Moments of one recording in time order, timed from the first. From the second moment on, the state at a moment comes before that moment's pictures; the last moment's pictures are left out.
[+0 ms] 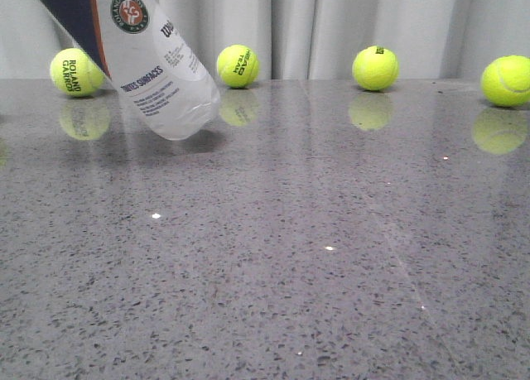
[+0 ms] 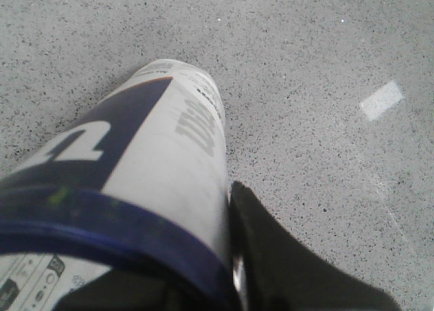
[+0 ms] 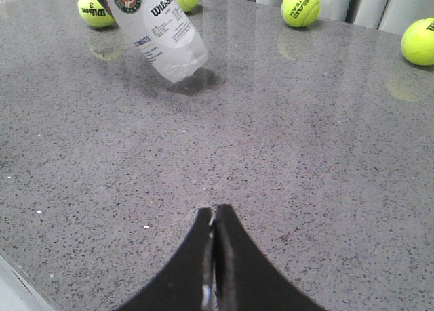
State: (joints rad) left arm -0.28 1.55 -1.63 -0.38 1.26 0.21; right arm 0.69 0.26 -0.45 -0.01 0.55 0.12
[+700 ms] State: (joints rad) left arm -0.29 1.56 -1.63 -0.39 1.26 0.21; right arm 0.69 0.26 -0.45 -0.01 0.55 0.12
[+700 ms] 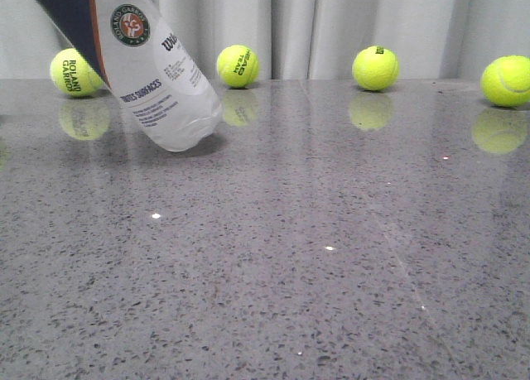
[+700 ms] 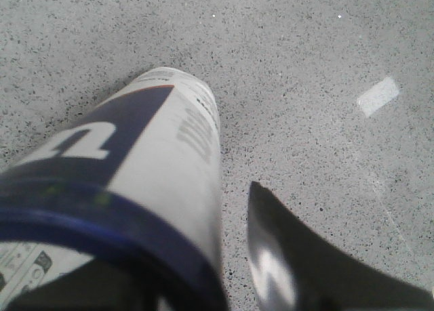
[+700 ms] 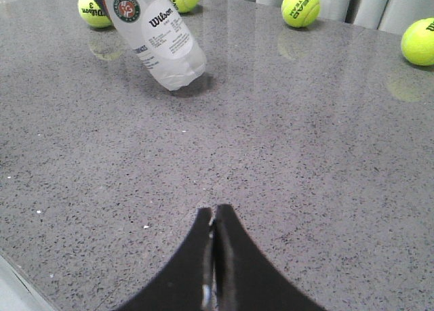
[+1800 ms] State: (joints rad) left arm -0.34 1.67 -1.95 -0.46 1.26 0.21; right arm 0.69 0.26 -0.45 -0.01 0.55 0.12
